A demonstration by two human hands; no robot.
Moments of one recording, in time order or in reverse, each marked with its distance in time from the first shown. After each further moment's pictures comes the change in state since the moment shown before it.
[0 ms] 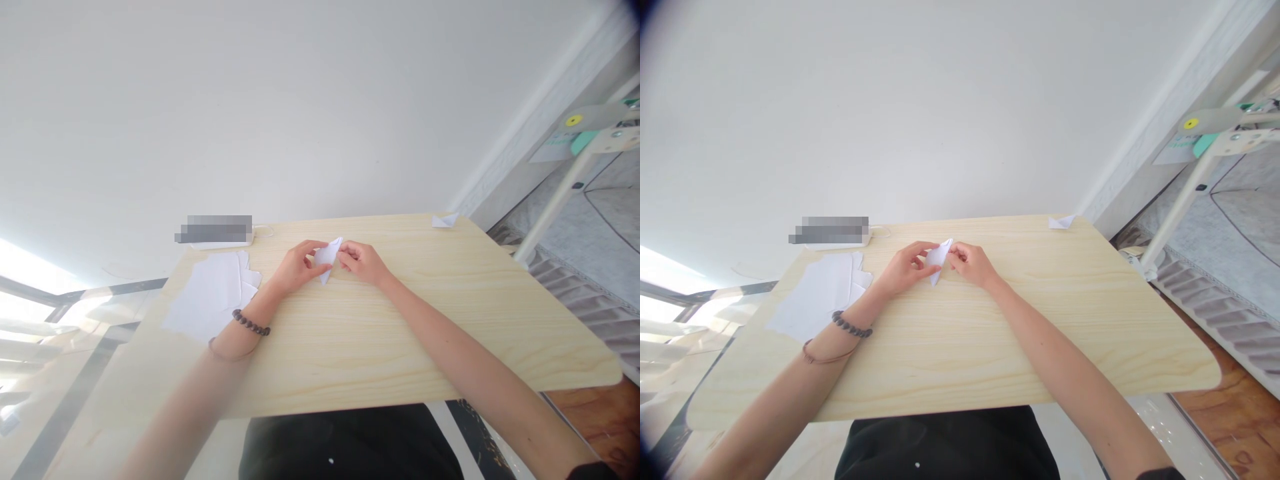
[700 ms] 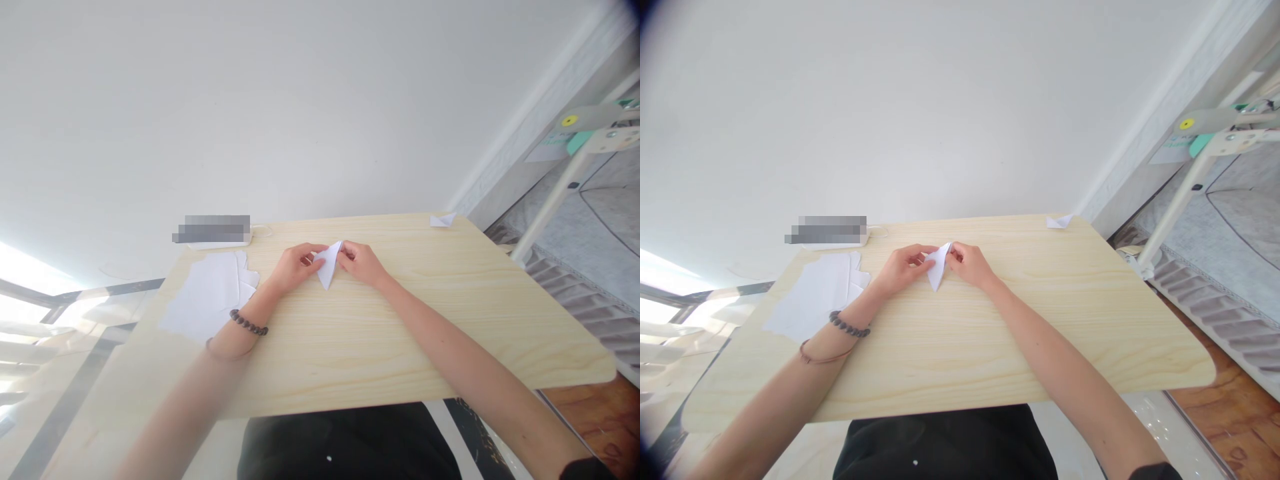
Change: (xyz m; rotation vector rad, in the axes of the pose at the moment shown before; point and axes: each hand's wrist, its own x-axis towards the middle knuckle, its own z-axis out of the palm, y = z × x) left_hand -0.001 -0.001 -0.003 -0.028 -0.012 -0.052; right_hand 0.001 0.000 0.002 -0.124 0.031 -0.014
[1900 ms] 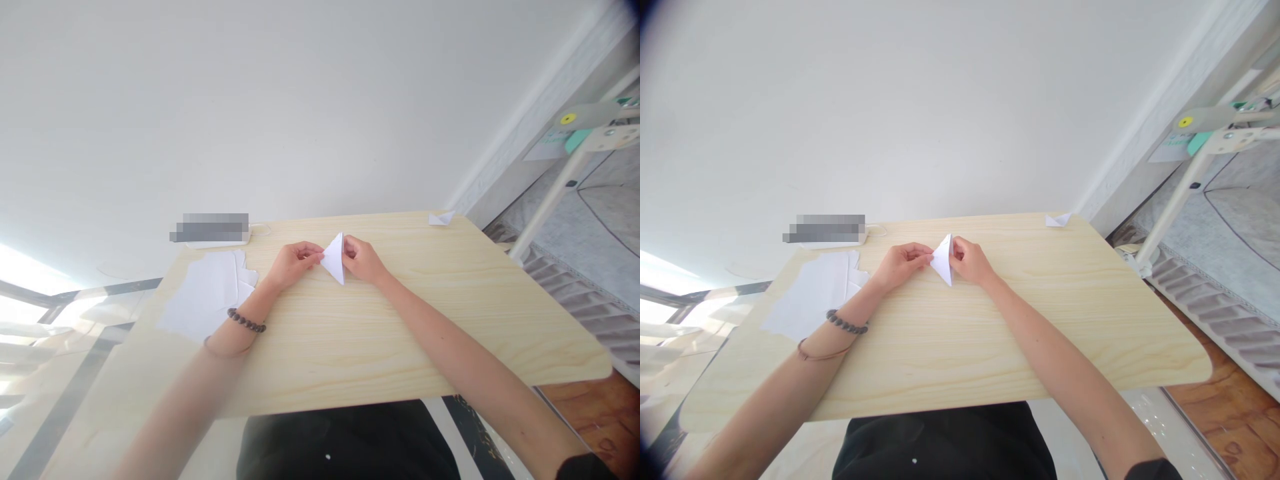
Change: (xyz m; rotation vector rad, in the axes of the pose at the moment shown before) left_hand 0.004 -0.007 0.004 -0.346 -0.002 -0.138; right_hand 0.001 0.005 -0.001 0.095 0.038 -0.068
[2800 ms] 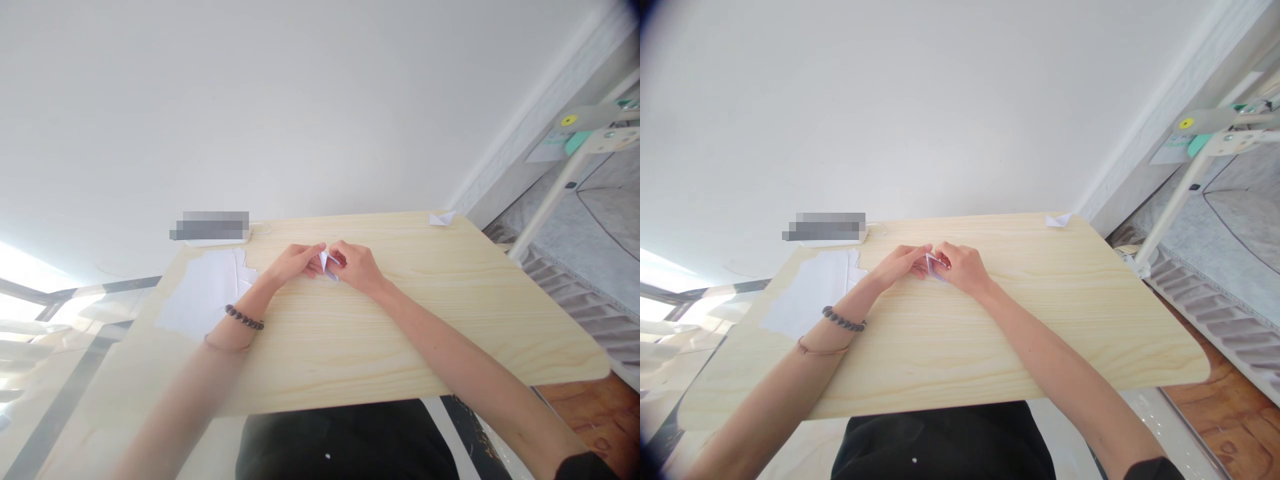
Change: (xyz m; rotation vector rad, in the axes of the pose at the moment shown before) left_hand 0.001 0.021 0.002 -0.113 -0.089 -0.311; right_hand -0.009 -0.021 0.012 -0.466 0.114 -0.276
